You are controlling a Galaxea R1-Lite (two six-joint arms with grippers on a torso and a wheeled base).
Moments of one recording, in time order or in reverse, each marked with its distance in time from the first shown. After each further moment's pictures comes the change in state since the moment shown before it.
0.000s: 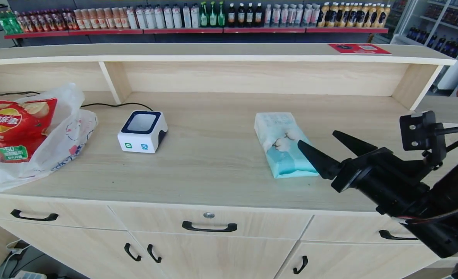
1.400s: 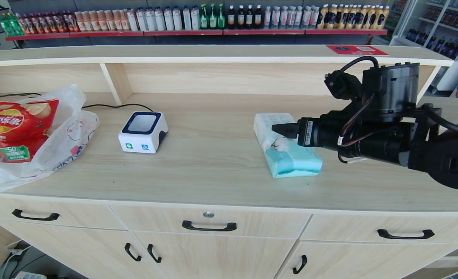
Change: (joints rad) left arm 0.000 0.000 0.000 -0.003 -0.001 -0.001; right arm -0.075 0.127 -0.770 1.130 -0.001 0.144
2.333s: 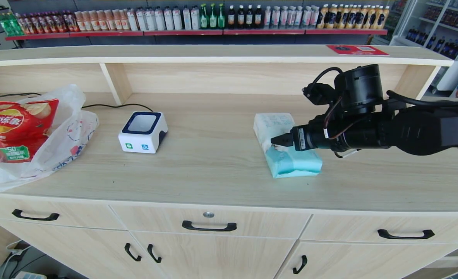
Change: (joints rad) left arm 0.000 0.000 0.000 -0.003 0.000 0.003; right arm -0.071 0.145 -0.241 0.297 0.079 -0.181
